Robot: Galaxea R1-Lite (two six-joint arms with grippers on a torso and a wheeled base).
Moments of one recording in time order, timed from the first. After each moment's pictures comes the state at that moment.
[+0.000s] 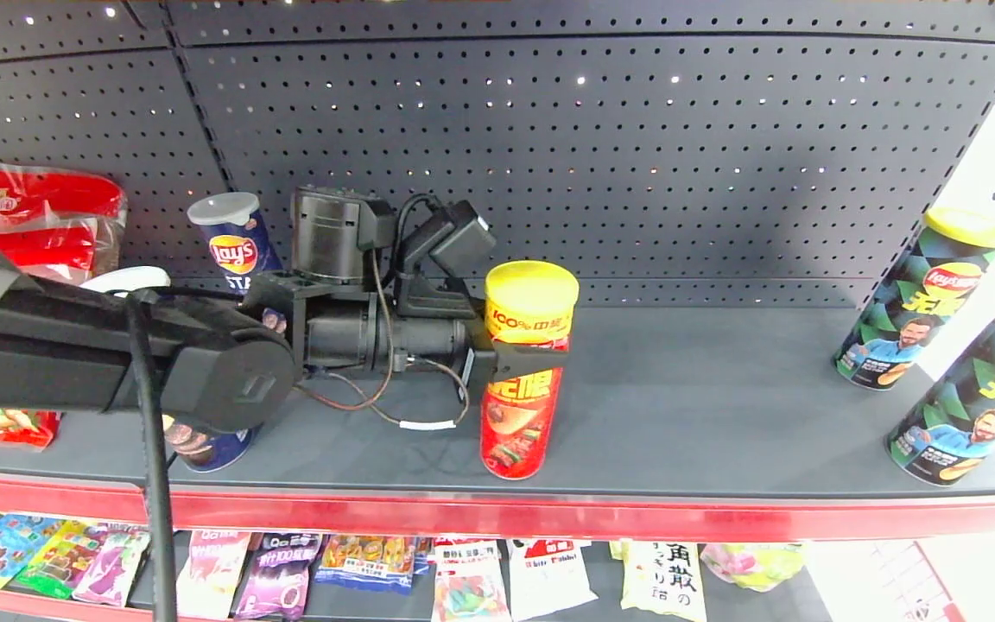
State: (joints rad) left arm -0.56 1.91 -1.14 -0.48 -0.71 0.22; right arm 0.22 0.10 -0.06 0.08 0.03 -0.03
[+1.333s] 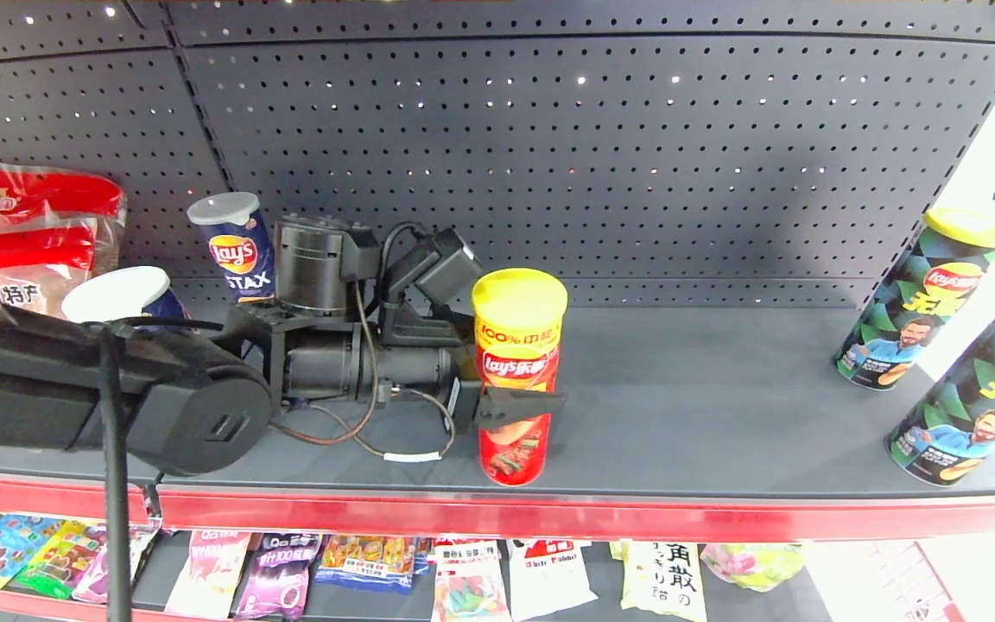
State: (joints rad) left arm -0.57 1.87 -1.00 -0.54 -0.68 0.20; right arm 0.22 0.10 -0.06 0.08 0.03 -0.03
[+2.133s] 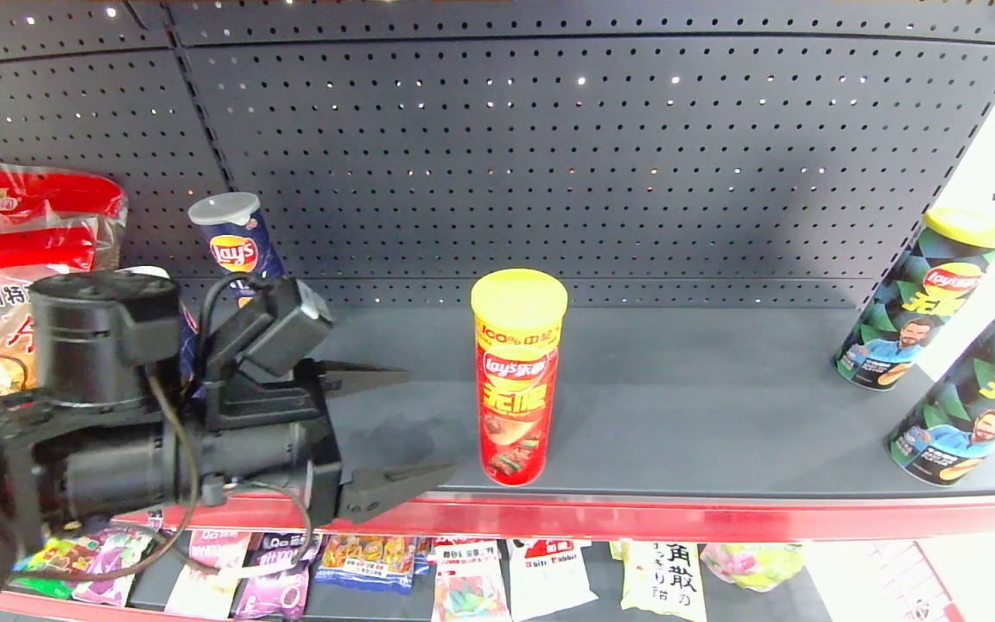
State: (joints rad) left arm -0.47 1.50 -0.58 -0.58 -0.57 0.18; right arm 0.22 0.10 -0.06 0.08 0.03 -0.03
